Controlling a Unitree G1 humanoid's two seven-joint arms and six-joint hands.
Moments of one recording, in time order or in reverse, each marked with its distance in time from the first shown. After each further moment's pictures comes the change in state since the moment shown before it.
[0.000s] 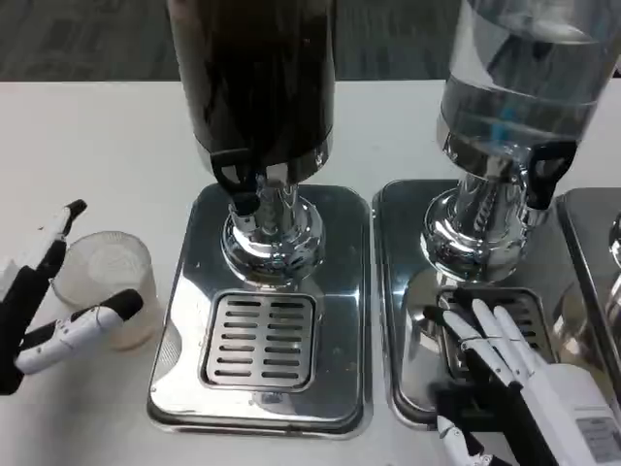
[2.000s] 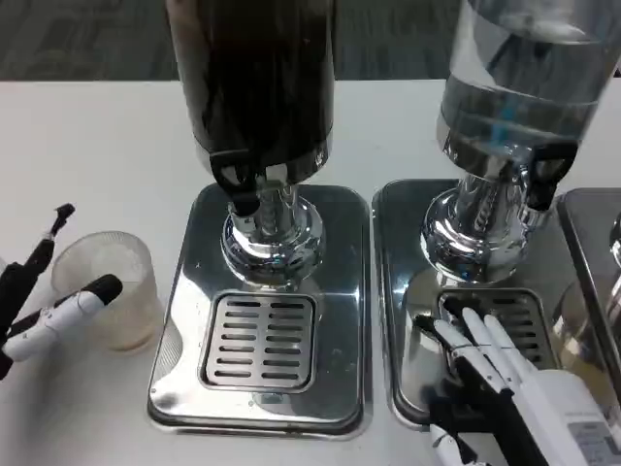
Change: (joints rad) left arm -0.164 0.028 -0.039 0.318 -0.089 -0.111 -0.059; right arm 0.029 0.005 0.006 -0.048 0.002 0.020 0.053
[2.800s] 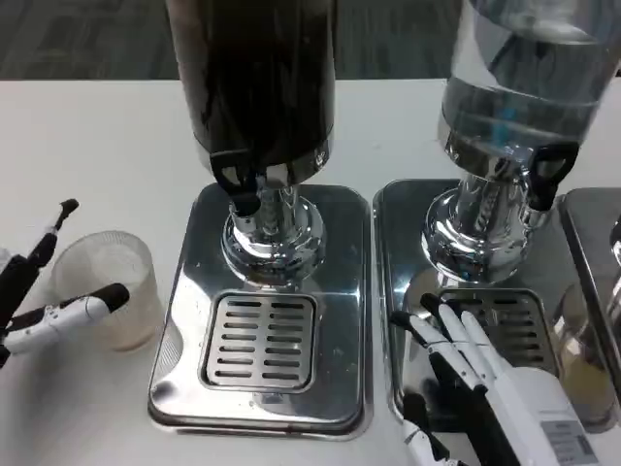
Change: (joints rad) left arm -0.115 0.054 -0.072 0.194 0.115 -0.116 0.090; right arm 0.000 0.062 0.060 -0.029 -0.044 0.047 -0.006
